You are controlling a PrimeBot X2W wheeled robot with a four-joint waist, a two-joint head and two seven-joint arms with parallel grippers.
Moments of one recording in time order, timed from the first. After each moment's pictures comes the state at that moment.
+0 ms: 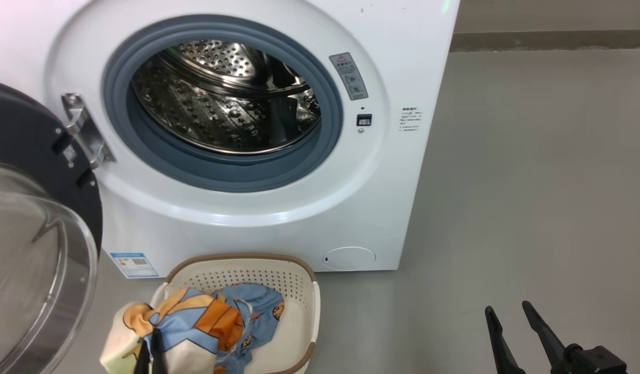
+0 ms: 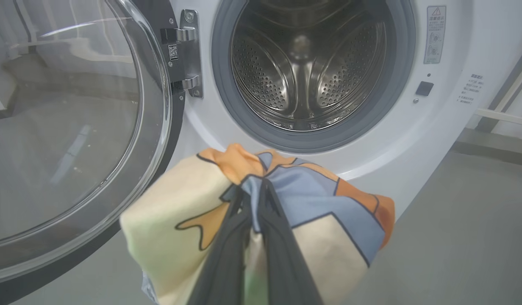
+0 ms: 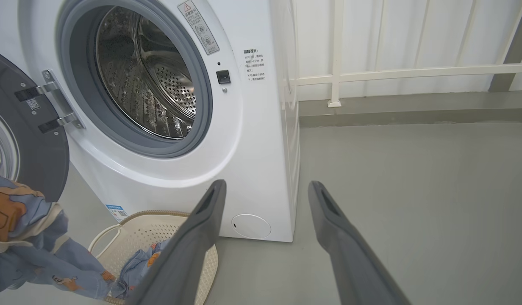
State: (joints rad) left arm 0.18 0.04 -0.13 0.04 -0.28 0.20 -0.25; right arm 0.15 -0.07 0.00 0.09 0.21 0.13 -0.26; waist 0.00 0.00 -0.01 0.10
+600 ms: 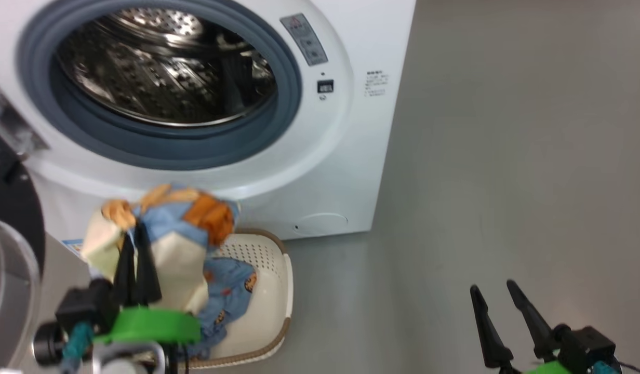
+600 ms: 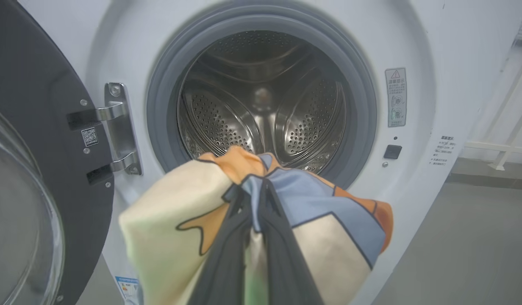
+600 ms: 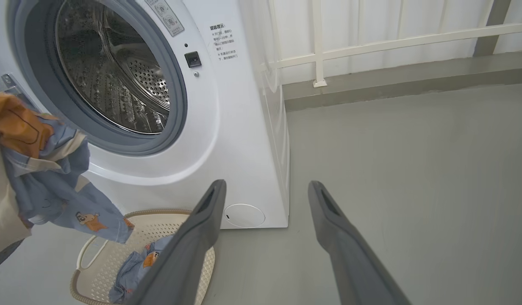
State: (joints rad) left arm -0.09 0.04 -0.12 0.05 -0.26 0.13 -0.25; right arm 0.10 -0.05 0.03 0.09 0.23 0.13 -0.26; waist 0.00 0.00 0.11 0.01
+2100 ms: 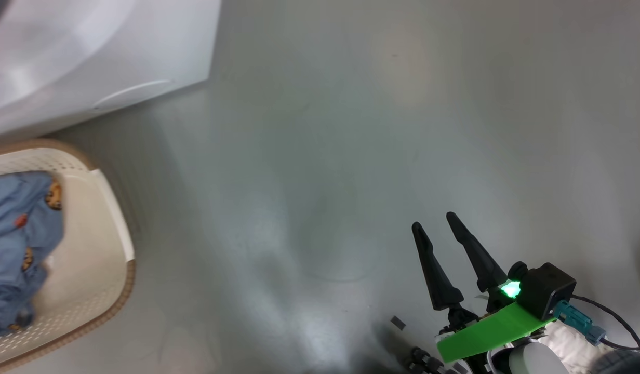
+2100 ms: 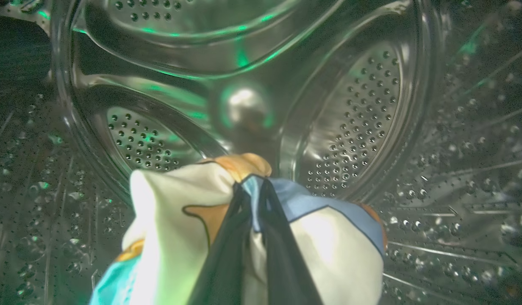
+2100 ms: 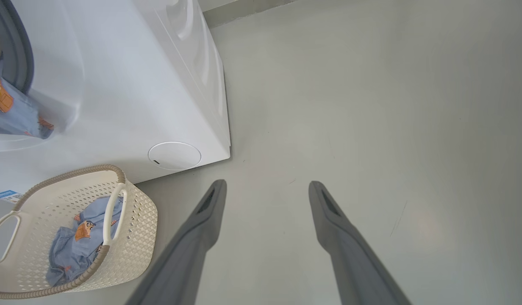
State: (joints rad) left arm -1.34 0.39 0.05 0.80 -0.11 0.08 -0.26; right arm -0.13 -0.05 0.21 0.09 0.37 0.13 -0.26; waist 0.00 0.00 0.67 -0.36
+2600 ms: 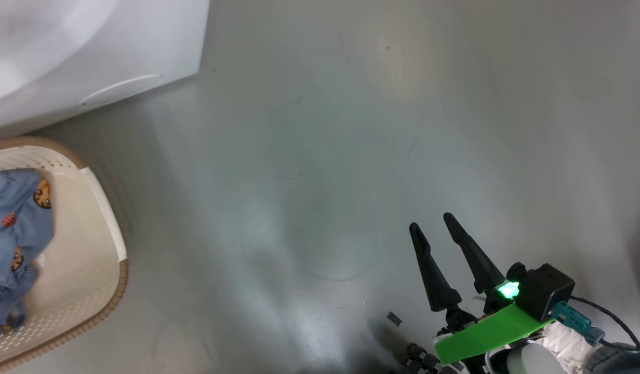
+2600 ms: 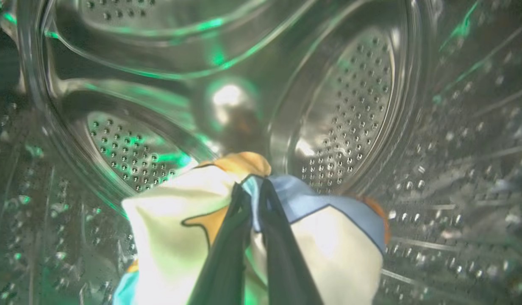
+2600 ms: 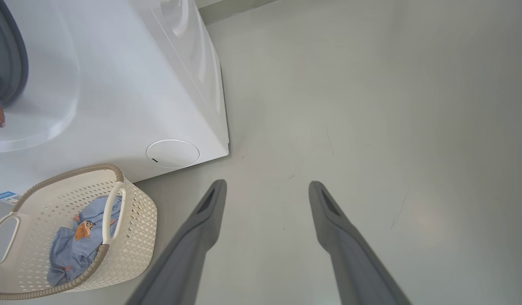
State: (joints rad) left arm -1.44 0.40 0.02 0.84 -0.06 0.08 -0.26; right arm -0.13 -0.04 0.22 0.08 0.38 0.13 -0.26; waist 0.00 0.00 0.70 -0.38
